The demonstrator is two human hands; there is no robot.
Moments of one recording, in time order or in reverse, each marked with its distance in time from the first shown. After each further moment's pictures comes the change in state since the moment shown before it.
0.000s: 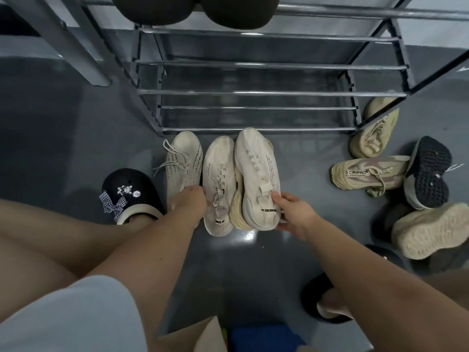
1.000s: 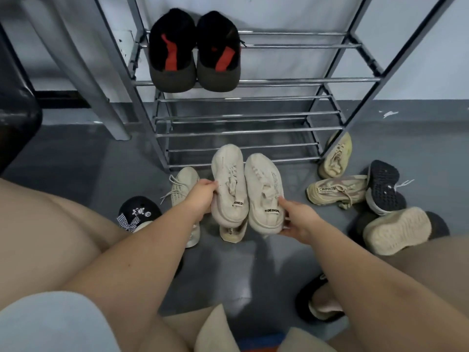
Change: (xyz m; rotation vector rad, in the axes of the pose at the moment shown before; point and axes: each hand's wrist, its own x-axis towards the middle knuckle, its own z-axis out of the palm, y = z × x) left_hand -0.106 0.036 -0.066 -1.288 -0.031 0.140; right_hand -0.093 -0.005 -0.025 0.125 0.051 -0.201
